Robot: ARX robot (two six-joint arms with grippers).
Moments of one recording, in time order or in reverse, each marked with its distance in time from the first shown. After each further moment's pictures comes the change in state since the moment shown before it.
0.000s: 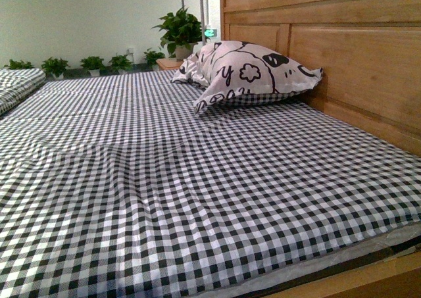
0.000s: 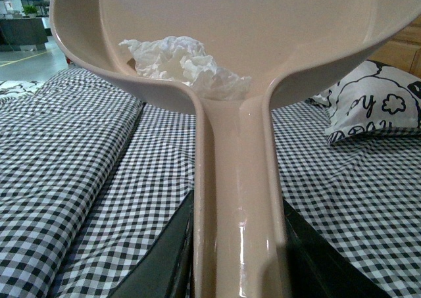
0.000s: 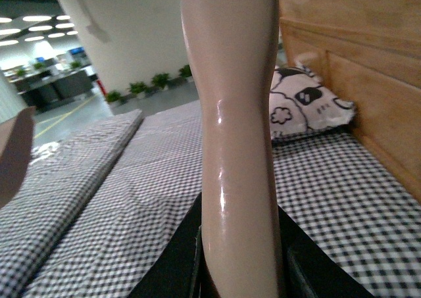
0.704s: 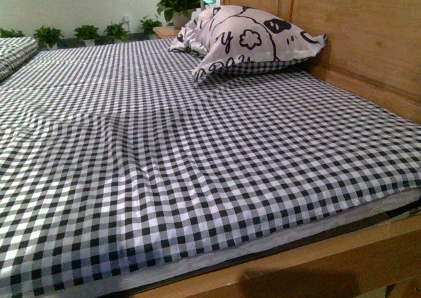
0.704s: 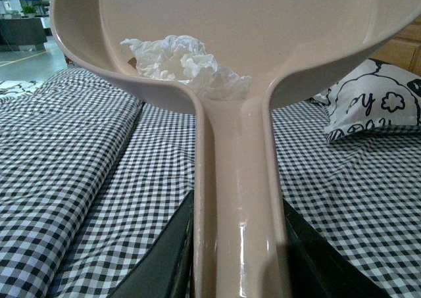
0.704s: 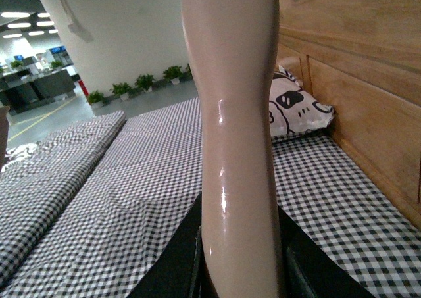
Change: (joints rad) left arm -0.003 -0.001 0.000 0.000 -0.001 0.000; right arm 0.000 -0.004 -0.005 0.000 0.011 -0.029
